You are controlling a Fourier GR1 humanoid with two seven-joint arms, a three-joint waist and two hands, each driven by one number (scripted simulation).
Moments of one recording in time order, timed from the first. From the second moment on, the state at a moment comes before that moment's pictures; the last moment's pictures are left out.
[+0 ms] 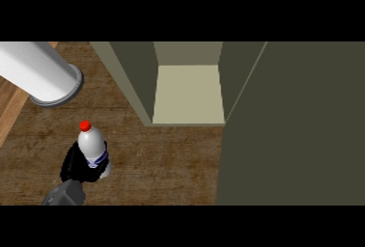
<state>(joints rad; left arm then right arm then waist) -0.32 0.16 0.34 -0.48 0.34 -0.58 -0.57 0.62 -0.03 0.17 -2.15 -0.24 0.36 -0.18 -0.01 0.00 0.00</state>
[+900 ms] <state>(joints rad) -0.17 0.02 0.11 -1.14 0.46 -0.34 -0.23 0.63 -0.04 0.21 -2.16 -0.25 0.34 -0.16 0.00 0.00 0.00</state>
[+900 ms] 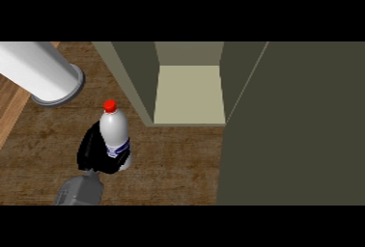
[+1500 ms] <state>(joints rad) -0.31 0.02 -0.11 -1.28 0.46 0.06 -0.18 0.59 -0.04 0.23 -2.15 -0.25 0.31 -0.14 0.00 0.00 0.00</state>
